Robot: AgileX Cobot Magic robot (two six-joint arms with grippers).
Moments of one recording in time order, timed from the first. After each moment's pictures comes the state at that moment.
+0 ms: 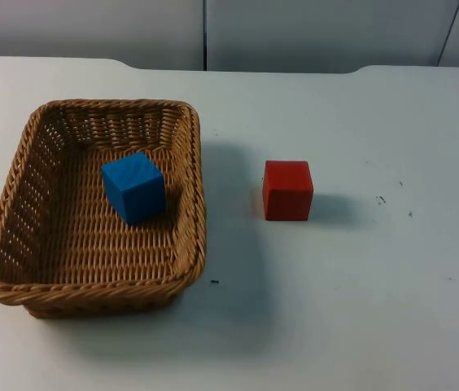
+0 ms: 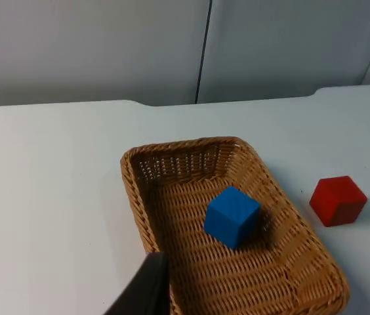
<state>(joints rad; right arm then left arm) 0.79 0.80 -0.79 0.03 0.66 -0.12 0.15 0.16 -0.52 -0.55 0.90 0.40</state>
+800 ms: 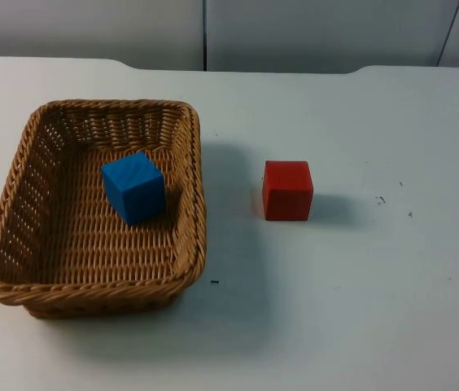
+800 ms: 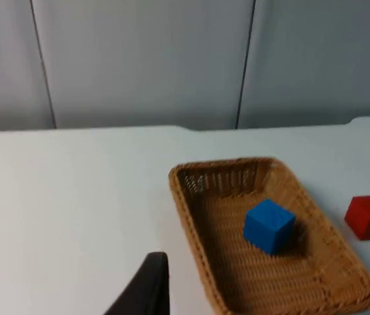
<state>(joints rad) 0.79 0.27 -0.58 -0.08 0.86 0.04 0.07 0.00 -0.67 -0.26 1.06 0.12</state>
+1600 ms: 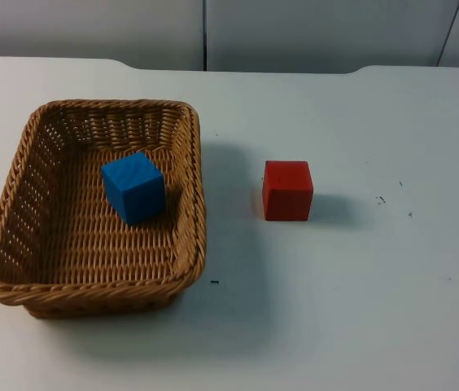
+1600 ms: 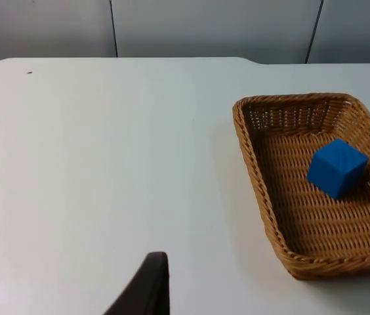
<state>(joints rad) 0.79 0.01 -0.52 -0.05 1.08 0.00 0.03 0.00 -0.65 -0.07 1.16 0.02</state>
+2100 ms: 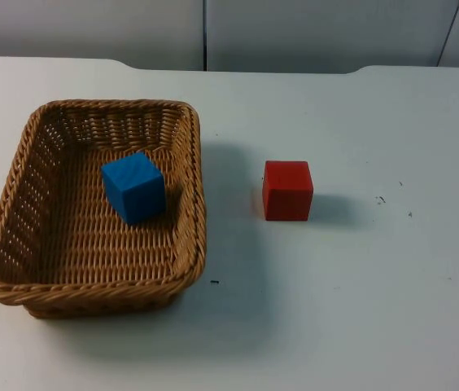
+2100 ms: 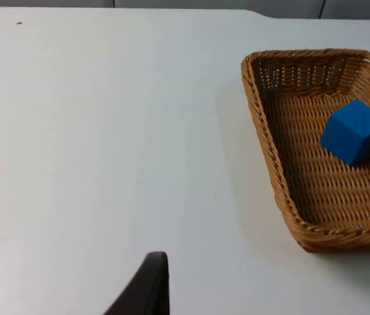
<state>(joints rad) 0.79 0.00 -0.52 -0.05 1.08 0.02 0.03 0.00 -0.51 -0.07 1.10 0.01</state>
